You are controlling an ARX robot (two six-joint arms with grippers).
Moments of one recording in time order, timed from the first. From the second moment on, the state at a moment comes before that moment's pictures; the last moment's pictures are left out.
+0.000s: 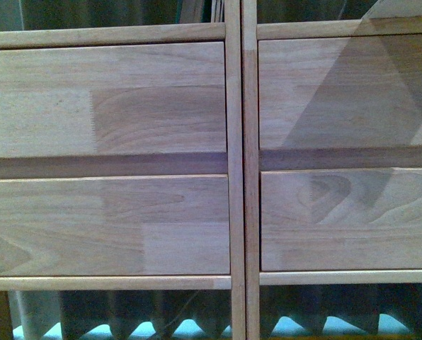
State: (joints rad) left arm 0.00 0.00 0.01 0.00 0.00 0.00; right arm 0.00 0.00 0.02 0.00 0.00 0.00
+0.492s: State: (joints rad) left arm 0.00 0.00 0.01 0.00 0.00 0.00; right arm 0.00 0.00 0.02 0.00 0.00 0.00
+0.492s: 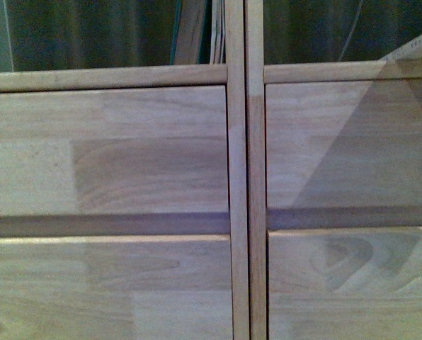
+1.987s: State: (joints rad) left arm 0.00 0.00 0.01 0.00 0.00 0.00; right arm -0.09 1.24 0.73 0.60 -0.23 1.22
